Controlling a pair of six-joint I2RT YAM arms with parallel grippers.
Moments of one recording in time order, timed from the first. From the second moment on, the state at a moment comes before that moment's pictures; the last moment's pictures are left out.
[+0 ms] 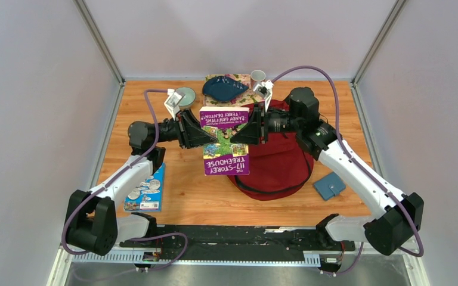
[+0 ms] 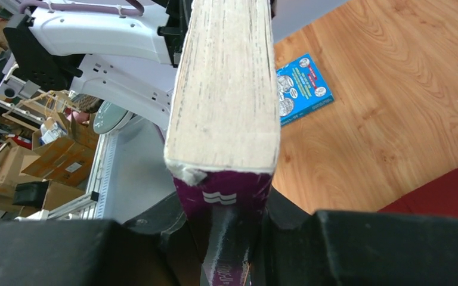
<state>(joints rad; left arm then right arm) -0.30 1.22 0.70 1.11 1.19 -1.20 0.58 1.27 1.20 -0.08 -0.94 0.42</state>
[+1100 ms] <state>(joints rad) -0.59 1.12 0.48 0.78 0.13 -1.10 0.49 0.87 0.47 0.33 -0.38 1.09</state>
